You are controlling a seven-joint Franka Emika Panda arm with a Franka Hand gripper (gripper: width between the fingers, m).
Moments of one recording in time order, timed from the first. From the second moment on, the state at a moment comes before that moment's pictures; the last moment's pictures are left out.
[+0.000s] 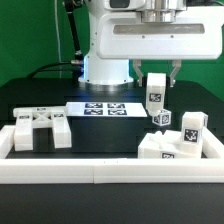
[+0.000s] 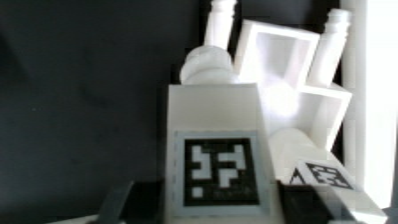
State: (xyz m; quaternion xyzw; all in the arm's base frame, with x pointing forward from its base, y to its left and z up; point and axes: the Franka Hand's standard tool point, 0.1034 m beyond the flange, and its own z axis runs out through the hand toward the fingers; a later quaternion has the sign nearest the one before) arm 0.558 0.052 0.119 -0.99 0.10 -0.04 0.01
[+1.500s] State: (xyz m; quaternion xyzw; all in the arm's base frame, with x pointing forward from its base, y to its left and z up) arm 0.589 0.046 0.106 -0.98 0.02 -0.21 -0.01
